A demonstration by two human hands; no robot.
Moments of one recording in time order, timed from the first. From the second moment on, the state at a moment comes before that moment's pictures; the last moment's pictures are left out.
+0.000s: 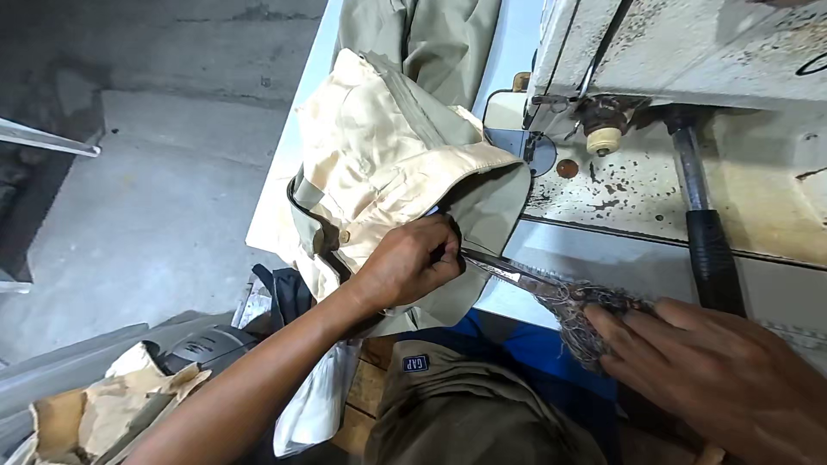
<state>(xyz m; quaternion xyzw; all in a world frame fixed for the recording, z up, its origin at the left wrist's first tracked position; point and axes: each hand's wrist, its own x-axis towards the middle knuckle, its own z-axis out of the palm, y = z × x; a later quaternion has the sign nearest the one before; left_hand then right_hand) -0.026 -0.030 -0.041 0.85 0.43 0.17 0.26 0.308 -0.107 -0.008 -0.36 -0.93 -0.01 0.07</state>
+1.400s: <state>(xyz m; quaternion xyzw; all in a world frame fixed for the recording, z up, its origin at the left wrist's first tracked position) -0.029 -0.028 -0.045 0.85 0.42 0.21 0.26 0.300 -0.085 -0.048 -0.33 -0.91 0.14 0.21</state>
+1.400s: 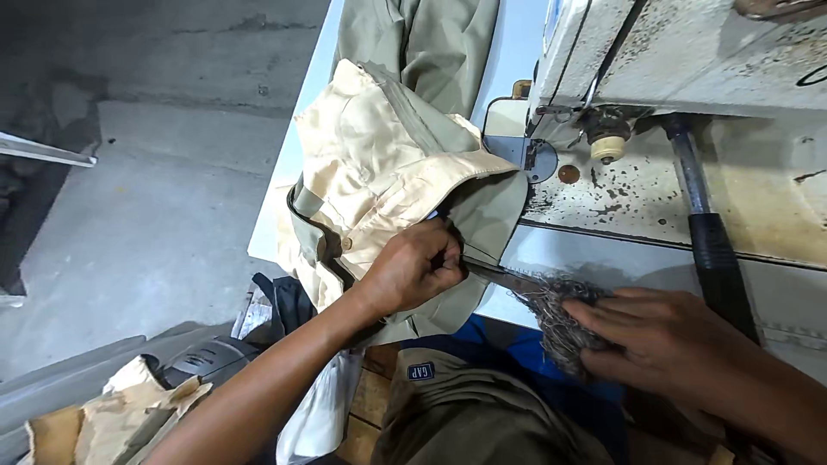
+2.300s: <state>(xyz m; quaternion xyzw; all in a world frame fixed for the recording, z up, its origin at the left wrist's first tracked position) -0.006 -0.067 -0.027 0.84 0.51 0.07 0.16 0.304 -0.134 -0.011 -0.36 -0.92 0.12 0.03</state>
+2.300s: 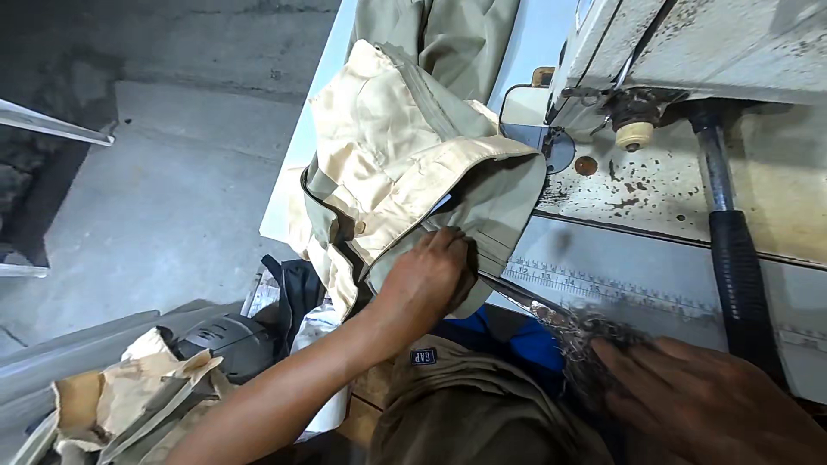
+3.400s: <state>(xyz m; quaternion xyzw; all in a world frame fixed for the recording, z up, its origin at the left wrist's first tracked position) -0.004 -0.027 -0.025 0.84 0.48 0.12 0.22 0.313 -0.129 -0.019 -0.41 -0.91 0.04 0.08</state>
